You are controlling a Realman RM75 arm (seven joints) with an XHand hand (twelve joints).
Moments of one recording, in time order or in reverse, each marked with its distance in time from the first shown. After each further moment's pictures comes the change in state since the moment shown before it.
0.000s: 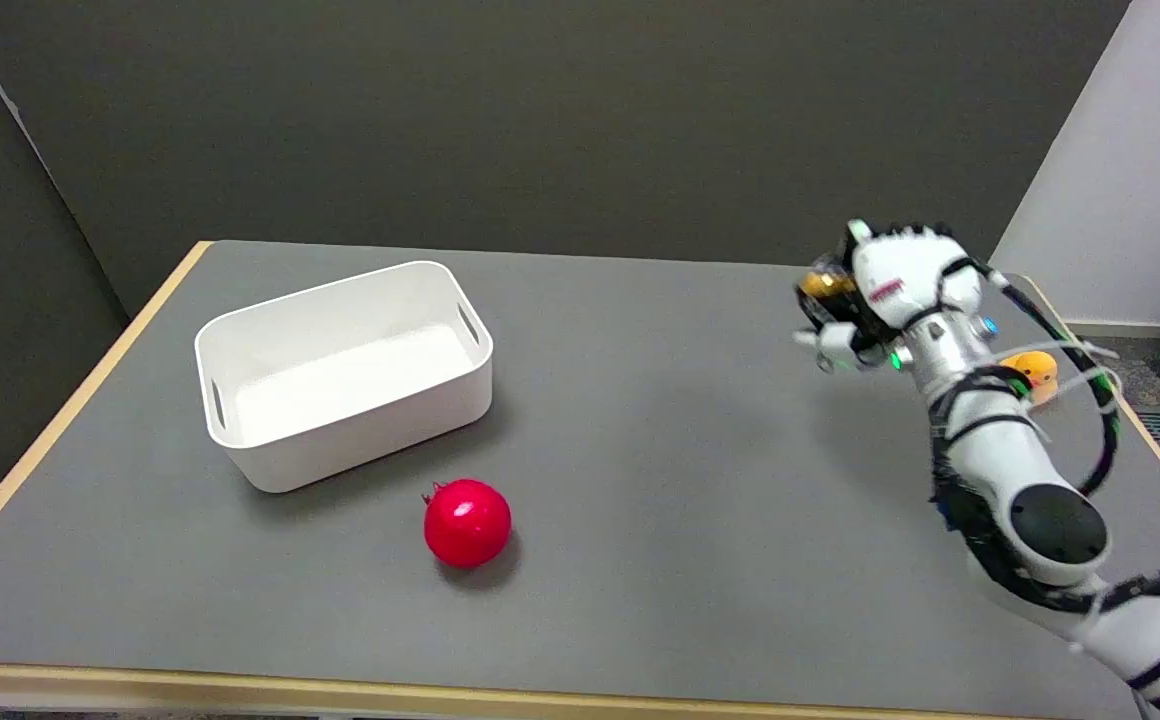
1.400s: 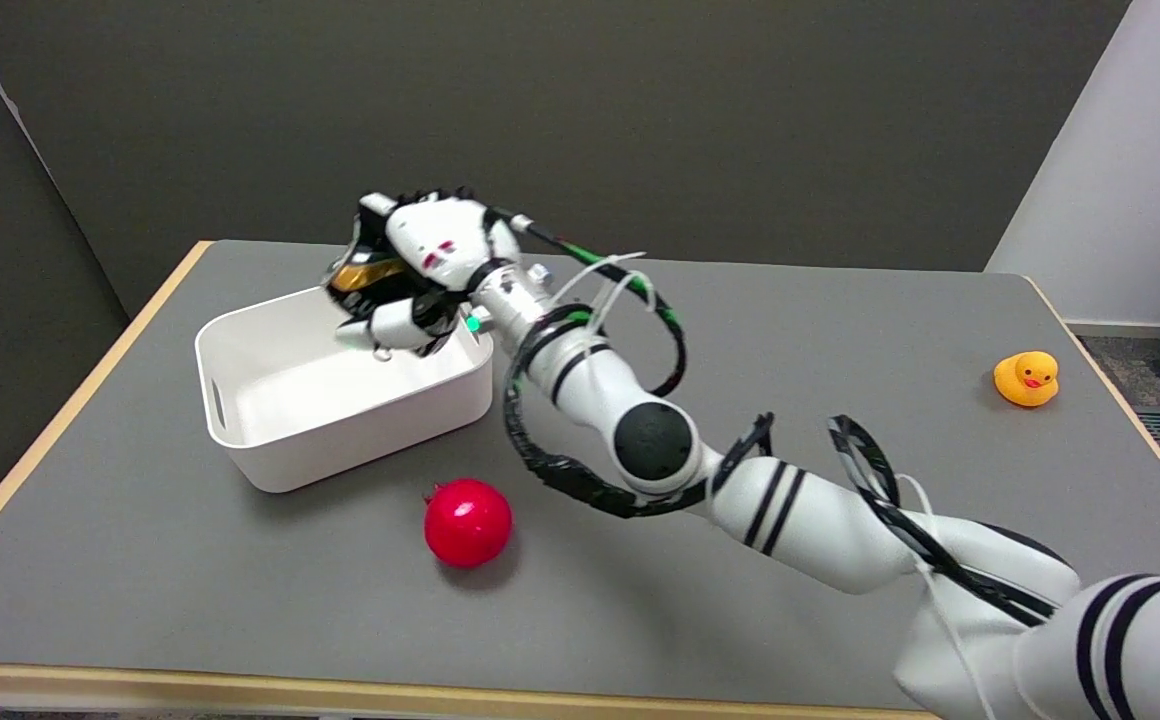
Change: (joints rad) arm 0.788 -0.455 -0.727 -0.596 -0.278 0.218 0.629
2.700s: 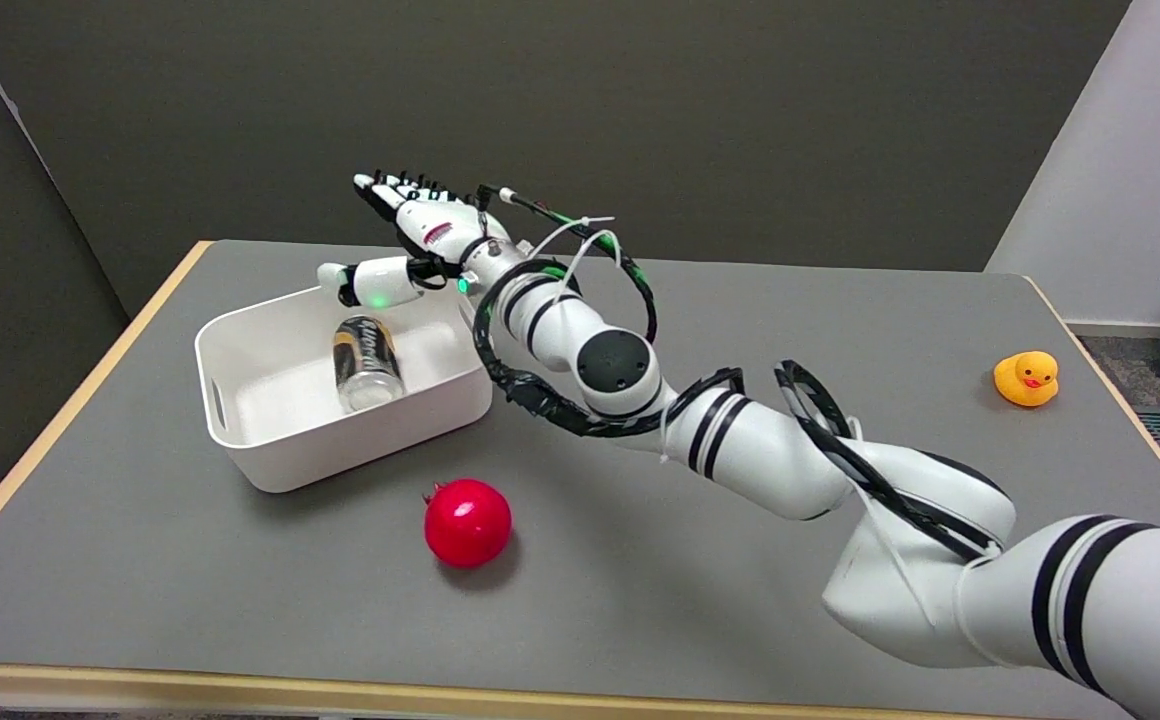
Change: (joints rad) arm 0.197 -0.108 0.029 -0.375 0.188 0.106 0.023
